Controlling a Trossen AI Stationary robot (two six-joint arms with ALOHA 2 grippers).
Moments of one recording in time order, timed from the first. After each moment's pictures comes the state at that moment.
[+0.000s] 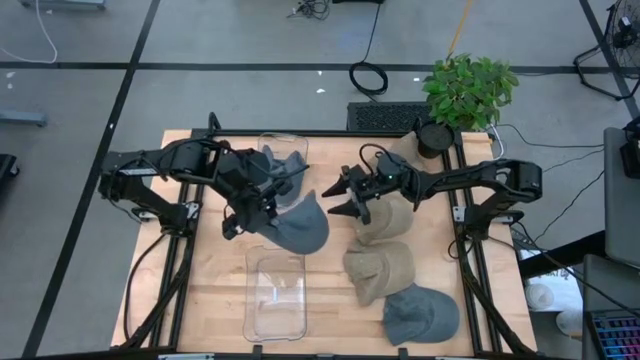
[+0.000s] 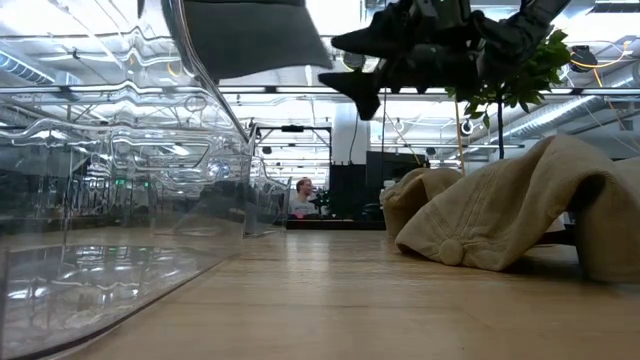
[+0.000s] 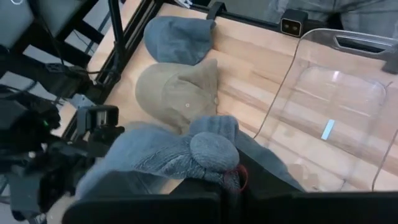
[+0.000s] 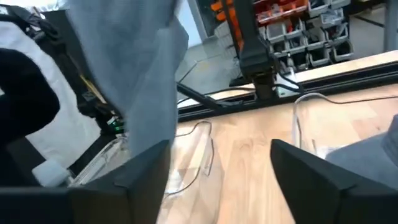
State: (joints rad) left arm -0.09 1.47 1.81 -1.17 0.28 0.93; right arm -0.24 1.56 0.75 0.76 -0.59 0.32
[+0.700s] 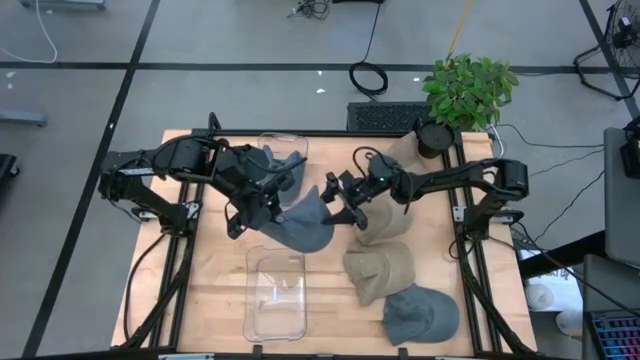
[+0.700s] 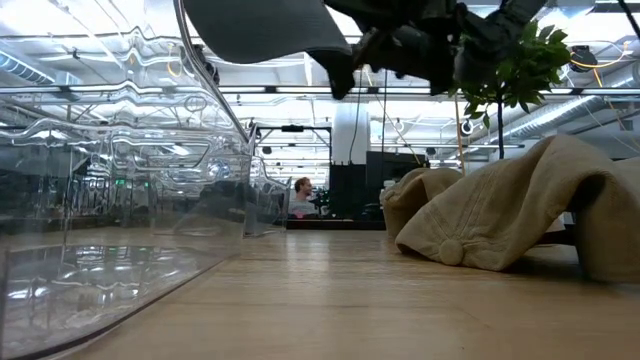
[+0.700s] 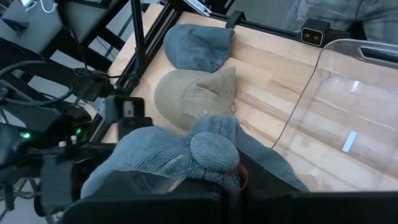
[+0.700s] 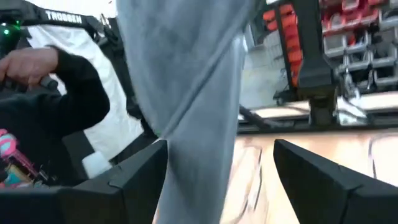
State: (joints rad) left arm -0.08 1.47 1.81 -1.10 0.26 0.90; right arm -0.19 1.67 0.87 0.85 -0.73 0.35
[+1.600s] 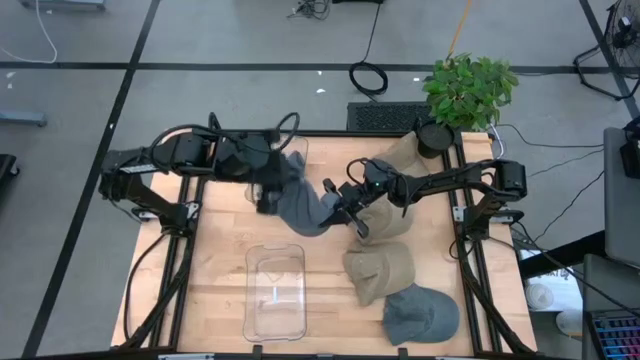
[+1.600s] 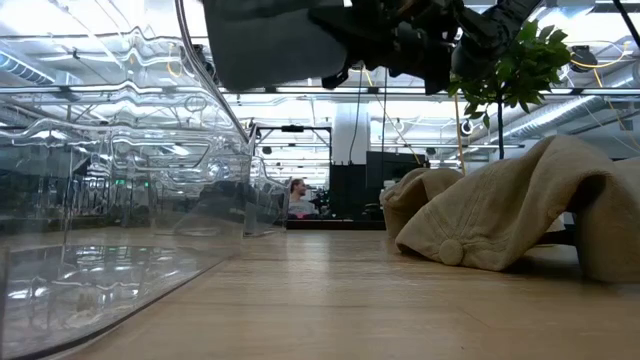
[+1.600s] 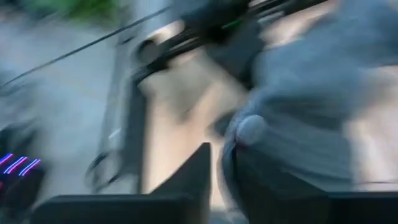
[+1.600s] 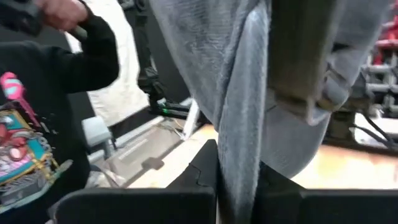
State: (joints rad) left arm -0.02 1.47 1.81 -1.00 -0.26 0.31; right arm -0.16 1.68 0.89 0.79 -0.78 0.12
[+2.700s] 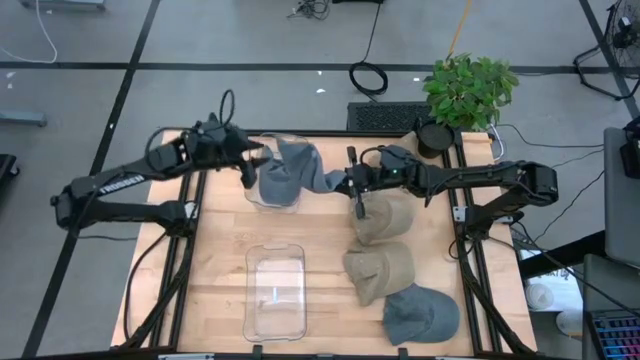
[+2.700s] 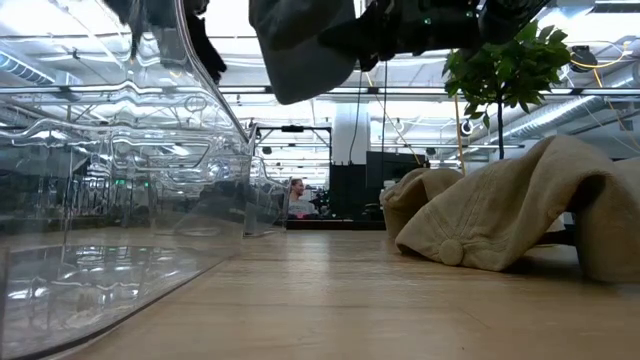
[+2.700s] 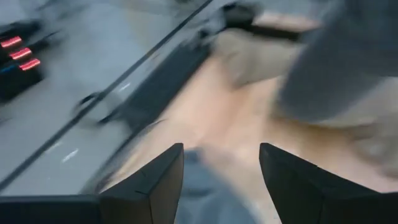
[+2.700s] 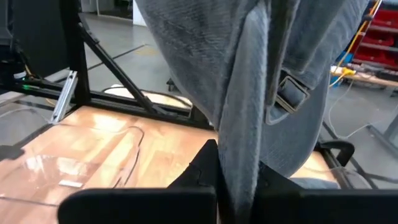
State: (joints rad) left arm 0.44 0.93 0.89 -0.42 -0.01 0.03; right arm -0.20 1.43 0.88 0.47 -0.34 -0.17
